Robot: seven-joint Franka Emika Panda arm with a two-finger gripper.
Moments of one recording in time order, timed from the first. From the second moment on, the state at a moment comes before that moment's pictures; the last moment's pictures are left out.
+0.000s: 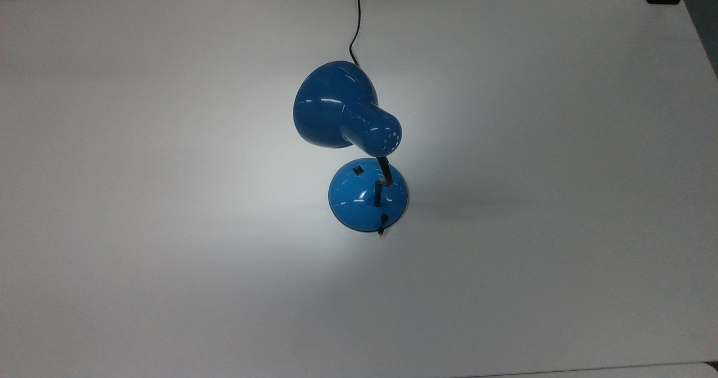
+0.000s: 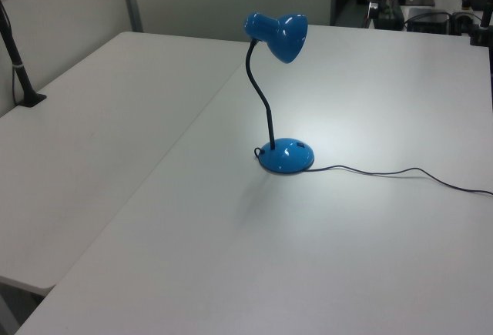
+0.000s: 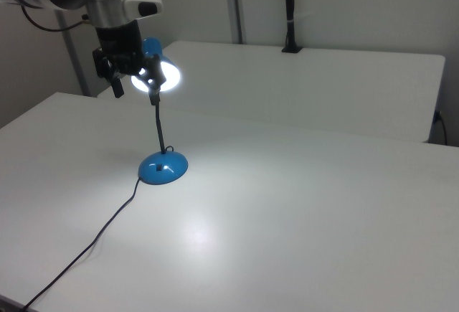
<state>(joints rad) -0.12 -0.06 0.08 -1.65 0.03 1.63 -0.08</state>
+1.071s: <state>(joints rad) -0.12 -0.06 0.10 -1.67 0.03 1.62 -0.30</state>
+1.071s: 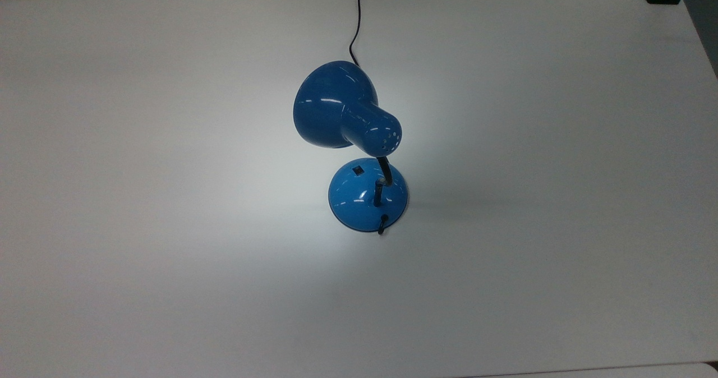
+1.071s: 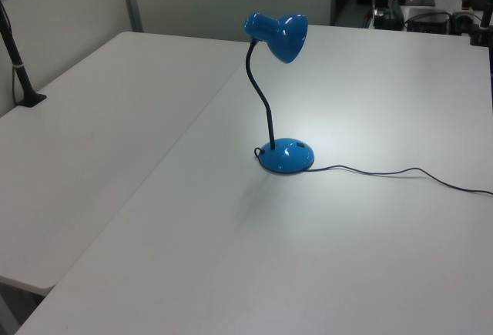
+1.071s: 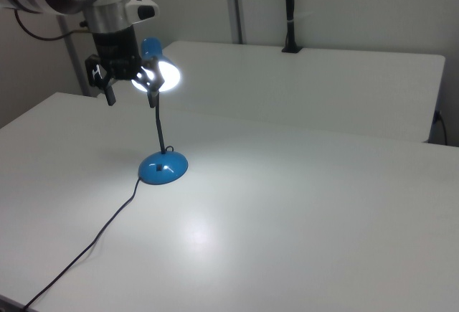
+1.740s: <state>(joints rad) -0.12 0.03 0.13 -1.70 -0.01 1.68 -0.45</state>
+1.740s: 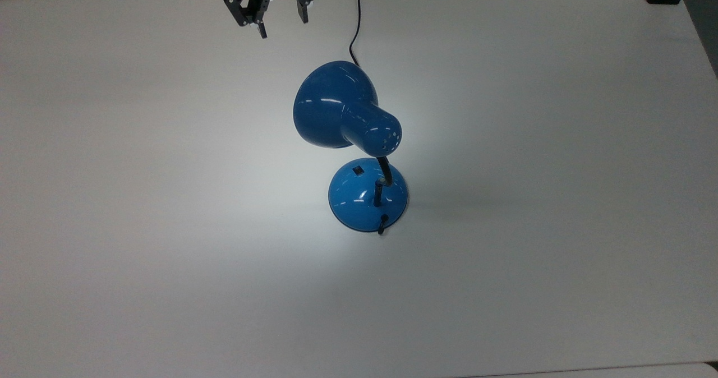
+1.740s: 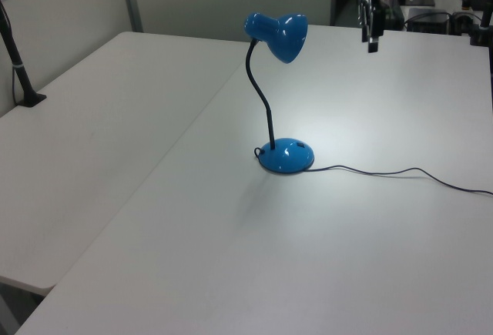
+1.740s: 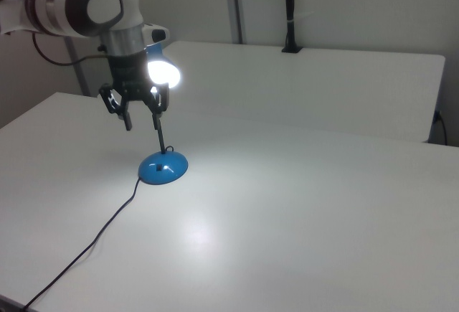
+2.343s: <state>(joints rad) -0.12 0.03 0.14 -1.94 0.04 2.06 -0.40</state>
